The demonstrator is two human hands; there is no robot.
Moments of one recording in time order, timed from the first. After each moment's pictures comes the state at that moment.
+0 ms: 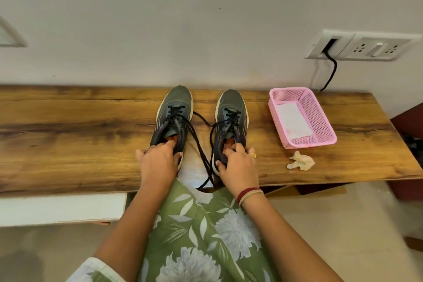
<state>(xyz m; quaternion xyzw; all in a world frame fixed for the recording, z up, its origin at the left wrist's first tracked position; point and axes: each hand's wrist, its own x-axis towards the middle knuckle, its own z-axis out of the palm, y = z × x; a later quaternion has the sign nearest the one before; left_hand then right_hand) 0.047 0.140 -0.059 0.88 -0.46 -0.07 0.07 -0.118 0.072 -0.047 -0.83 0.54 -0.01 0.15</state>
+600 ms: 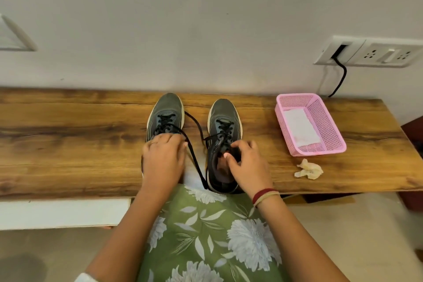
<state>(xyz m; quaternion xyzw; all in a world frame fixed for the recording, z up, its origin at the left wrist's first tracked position) 0.053 0.136 -0.040 0.83 -0.50 -0.03 0.23 -0.121 0.051 -0.039 -0.79 0.54 -0.11 0.25</state>
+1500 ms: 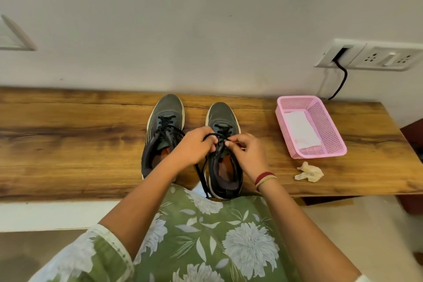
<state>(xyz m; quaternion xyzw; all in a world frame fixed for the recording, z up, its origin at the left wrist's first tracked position) 0.046 0.069 -0.035 0.71 -0.52 -0.38 0.29 -0.108 0.011 -0.059 -0.74 0.49 -0.22 0.39</state>
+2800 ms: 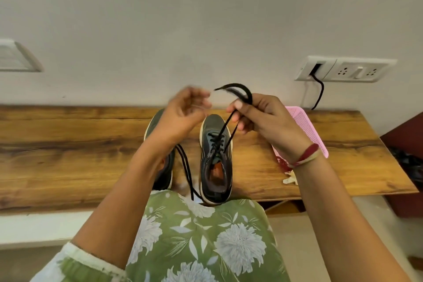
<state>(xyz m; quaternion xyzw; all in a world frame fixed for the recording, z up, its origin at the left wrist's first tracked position) 0.051 0.085 0.072 0.57 -0.49 -0.37 0.55 -0.125 0.019 0.116 -0.69 0.33 -0.26 0.59</state>
